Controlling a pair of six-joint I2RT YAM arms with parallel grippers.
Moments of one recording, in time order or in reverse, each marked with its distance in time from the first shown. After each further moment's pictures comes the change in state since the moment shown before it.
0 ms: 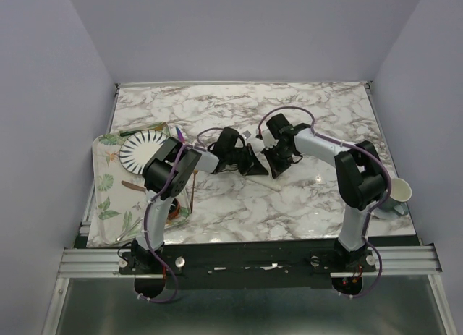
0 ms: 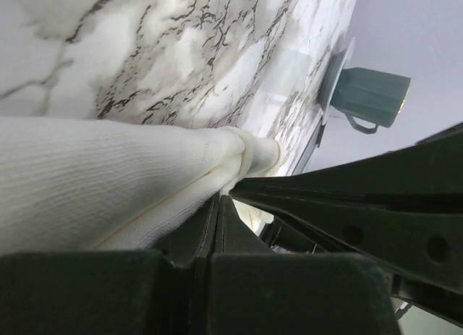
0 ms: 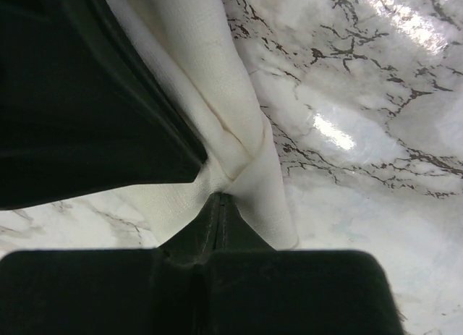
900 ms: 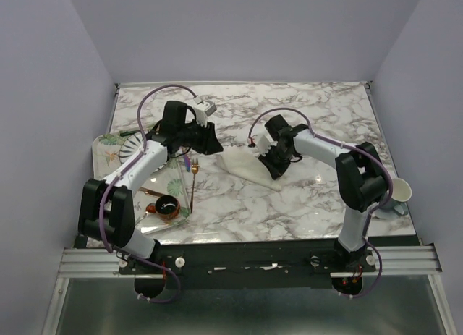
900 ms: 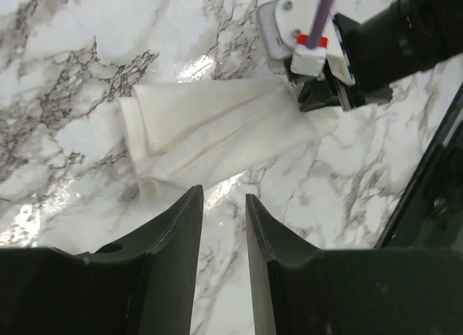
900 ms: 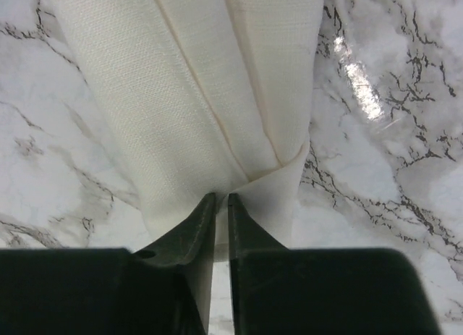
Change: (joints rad) left arm 0.293 -0.638 -0.066 -0.610 -0.066 0.963; right arm 0.008 -0.007 -0.014 -0.010 -0.057 -0.364
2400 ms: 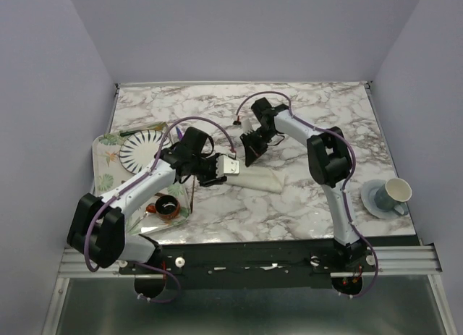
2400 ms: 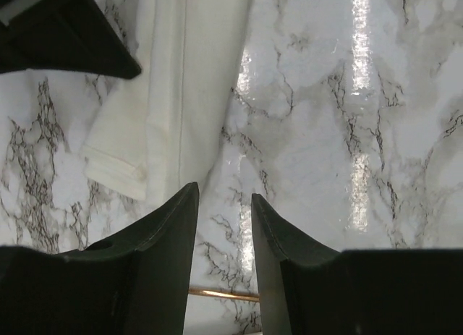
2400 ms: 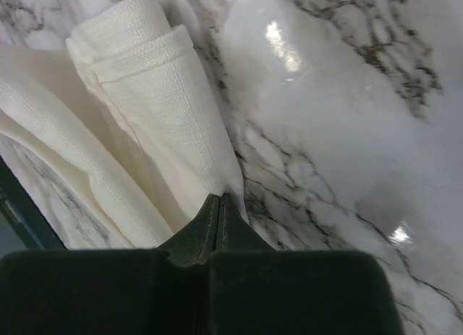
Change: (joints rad) left arm -0.203 -0.174 -0.156 -0.288 -0.068 1.017; right arm -0.024 0.450 0.604 -0.189 -0.371 0.159
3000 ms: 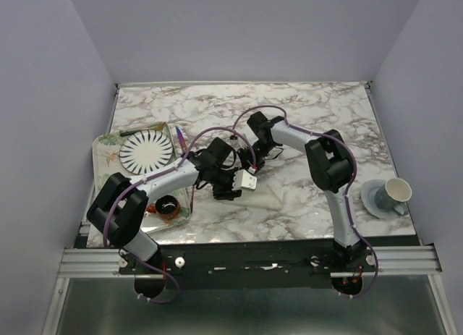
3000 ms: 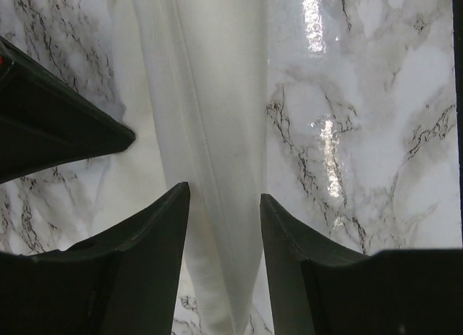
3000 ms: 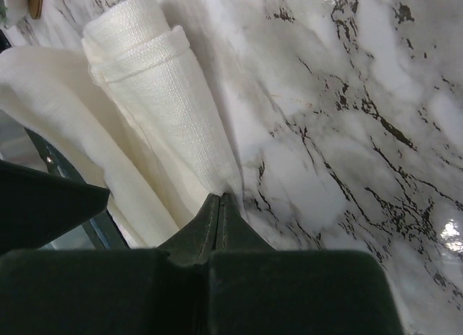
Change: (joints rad) left arm -0.193 0.189 0.029 0.008 -0.040 0.006; right arm 0.070 -0.093 -0.230 0.051 -0.134 0.045
